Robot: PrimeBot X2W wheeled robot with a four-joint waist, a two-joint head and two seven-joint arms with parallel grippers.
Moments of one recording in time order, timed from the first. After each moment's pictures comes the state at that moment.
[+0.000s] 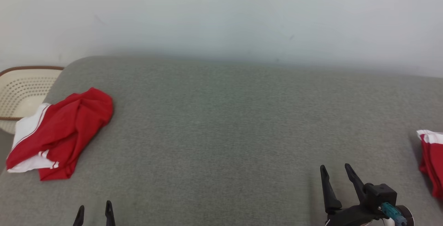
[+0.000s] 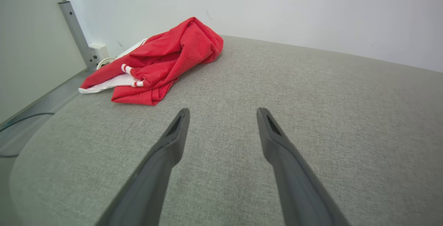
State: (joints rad) left arm -0.04 0.05 0.06 0.24 -0.11 0.09 -0.26; right arm -0.15 -0.12 0.17 0.39 0.12 0.13 -0.26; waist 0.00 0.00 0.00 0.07
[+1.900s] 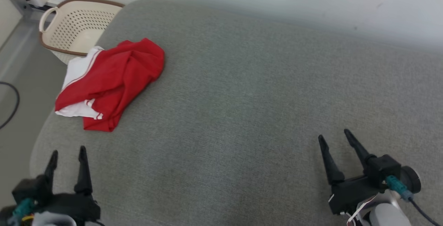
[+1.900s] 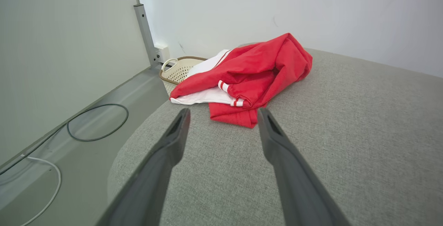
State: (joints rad) left arm -0.32 0.10 0.18 0.40 -0.09 -0.04 -0.26; right arm -0.24 -0.24 0.30 0.32 0.14 0.13 -0.26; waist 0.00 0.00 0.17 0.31
